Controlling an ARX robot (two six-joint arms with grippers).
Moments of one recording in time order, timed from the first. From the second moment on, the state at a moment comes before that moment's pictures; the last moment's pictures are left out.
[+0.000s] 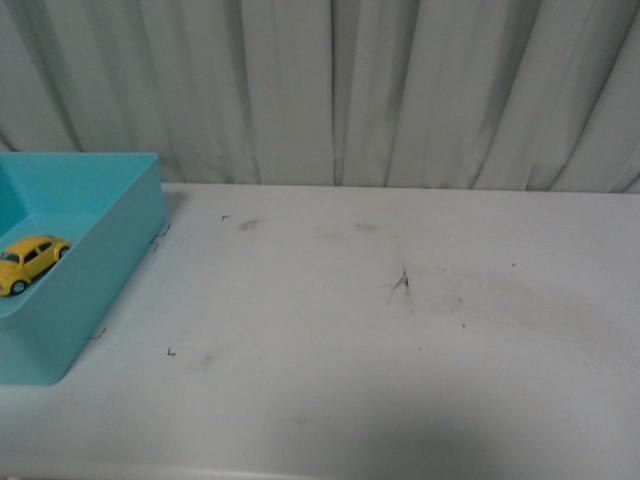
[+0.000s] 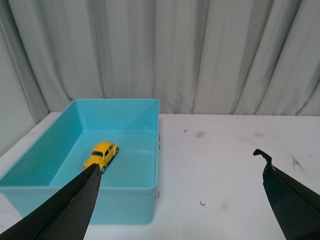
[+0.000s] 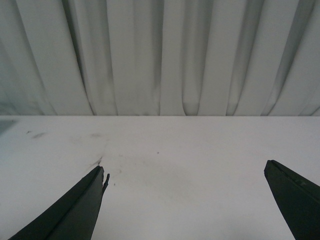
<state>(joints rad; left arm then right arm) 0.00 0.01 0.01 0.00 0.00 0.00 0.00 0.00 0.01 0.00 0.00 -0.01</state>
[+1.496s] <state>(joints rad) 0.00 0.01 0.01 0.00 0.00 0.00 0.00 0.00 0.01 0.00 0.00 -0.01</state>
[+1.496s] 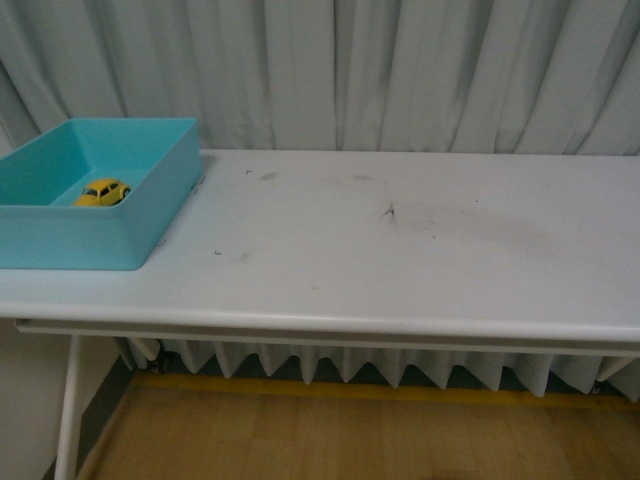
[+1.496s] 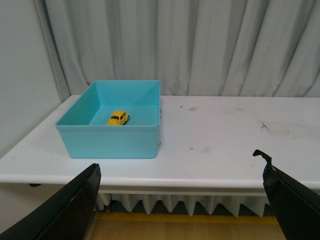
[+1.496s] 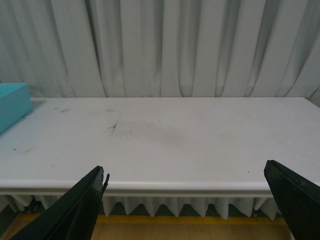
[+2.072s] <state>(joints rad) 0.00 0.01 0.01 0.00 0.00 0.00 0.00 0.00 0.01 0.00 0.00 -0.01</state>
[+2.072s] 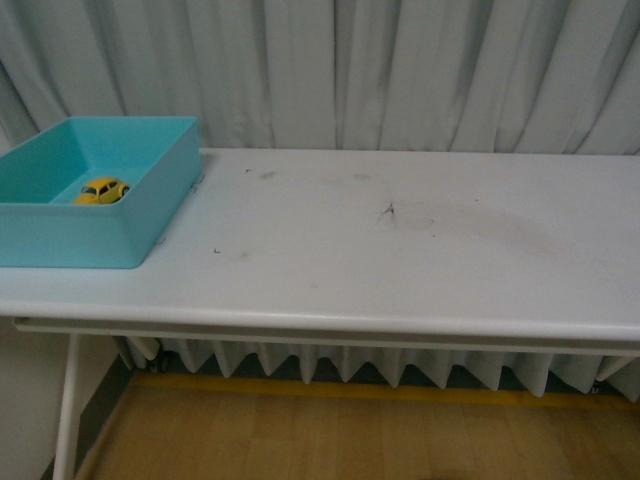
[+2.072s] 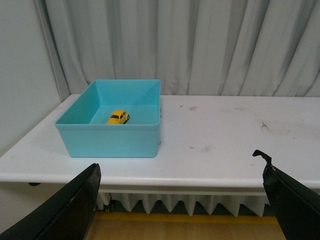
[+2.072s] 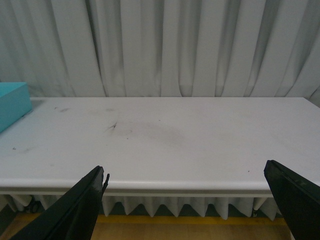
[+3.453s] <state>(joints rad) 0.00 0.01 0.01 0.00 0.00 0.00 0.00 0.00 0.01 0.00 0.00 -0.01</state>
